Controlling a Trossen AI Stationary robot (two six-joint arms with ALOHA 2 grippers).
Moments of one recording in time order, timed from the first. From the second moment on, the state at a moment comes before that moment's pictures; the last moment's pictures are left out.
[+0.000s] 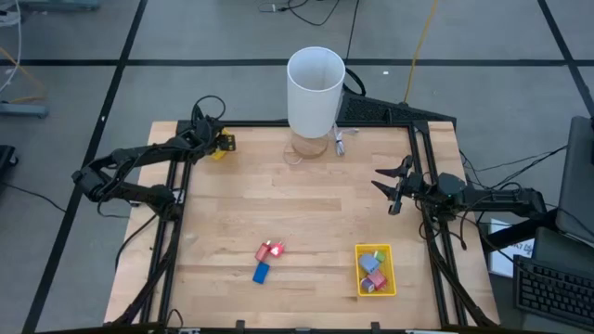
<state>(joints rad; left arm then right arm) 0.88 1.28 0.53 -0.17 -0.35 -0.58 -0.04 0.12 0.02 0.21 0.26 -0.14</state>
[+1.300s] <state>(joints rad) -0.23 0.80 0.55 0.13 -0.22 -0.38 -0.04 0.12 0.02 0.21 0.26 -0.12</state>
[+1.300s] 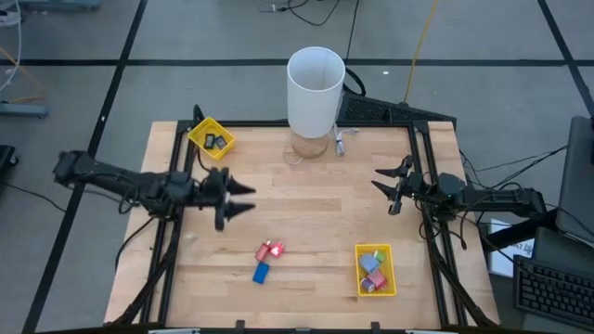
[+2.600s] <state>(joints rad) -0.55 1.43 0.79 -0.26 -0.19 -1.11 -0.04 0.12 0.01 0.21 0.26 -0.12</state>
